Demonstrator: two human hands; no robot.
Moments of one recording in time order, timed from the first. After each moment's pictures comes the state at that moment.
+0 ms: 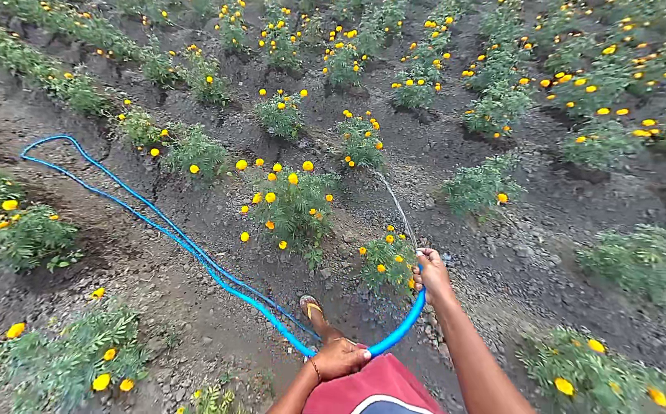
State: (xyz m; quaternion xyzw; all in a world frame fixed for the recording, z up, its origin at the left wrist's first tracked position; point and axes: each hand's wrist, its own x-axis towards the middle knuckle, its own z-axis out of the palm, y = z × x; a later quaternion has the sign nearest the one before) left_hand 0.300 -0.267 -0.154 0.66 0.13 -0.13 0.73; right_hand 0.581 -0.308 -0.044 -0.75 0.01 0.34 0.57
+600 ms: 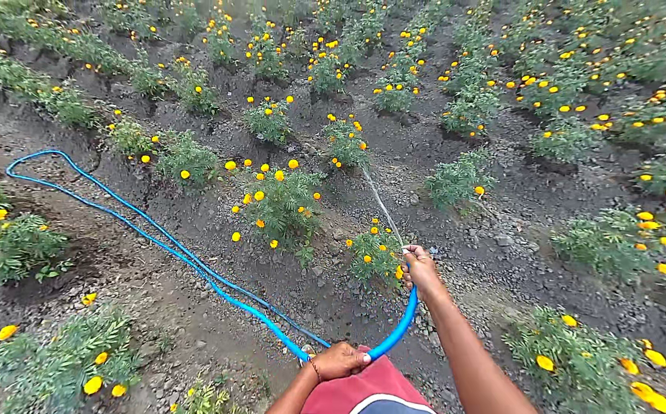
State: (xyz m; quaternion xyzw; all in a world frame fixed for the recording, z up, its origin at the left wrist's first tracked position) left_hand 0.297 -0.317 -0.148 0.63 0.09 -0.16 0.75; right_hand 0.570 -0.361 -0.037 -0.76 -0.04 0.35 0.54
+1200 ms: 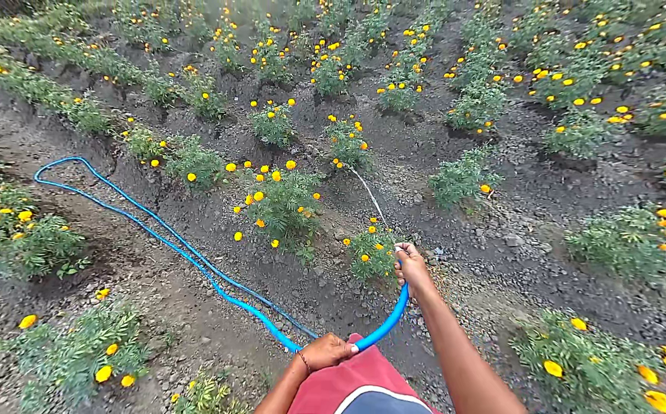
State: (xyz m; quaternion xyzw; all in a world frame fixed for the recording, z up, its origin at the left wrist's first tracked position) left_hand 0.304 -0.316 -0.132 0.68 0.16 -0.17 0.70; right_hand 0.584 -0.371 -0.041 -0.73 -0.03 0.38 0.57
